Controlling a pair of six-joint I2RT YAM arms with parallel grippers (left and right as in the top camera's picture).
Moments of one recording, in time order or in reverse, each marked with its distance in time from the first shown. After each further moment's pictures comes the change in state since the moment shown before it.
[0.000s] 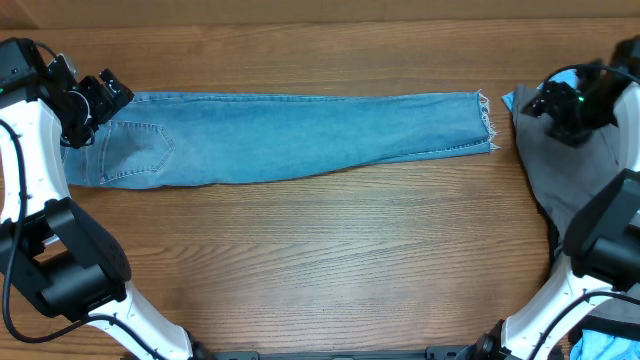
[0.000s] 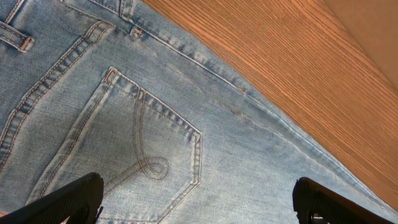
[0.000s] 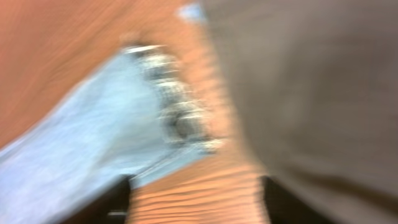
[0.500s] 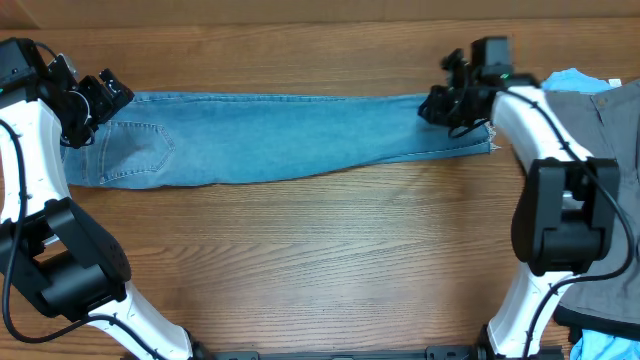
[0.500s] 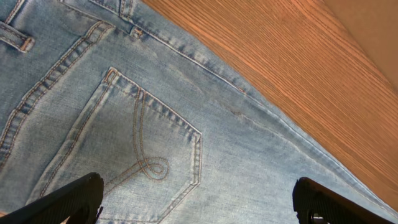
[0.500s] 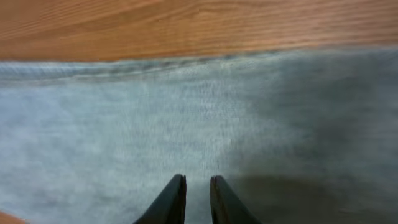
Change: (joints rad) left arm 0.000 0.000 0.000 0.000 0.001 0.000; right arm 0.422 0.001 -0.284 0.490 0.003 -0.031
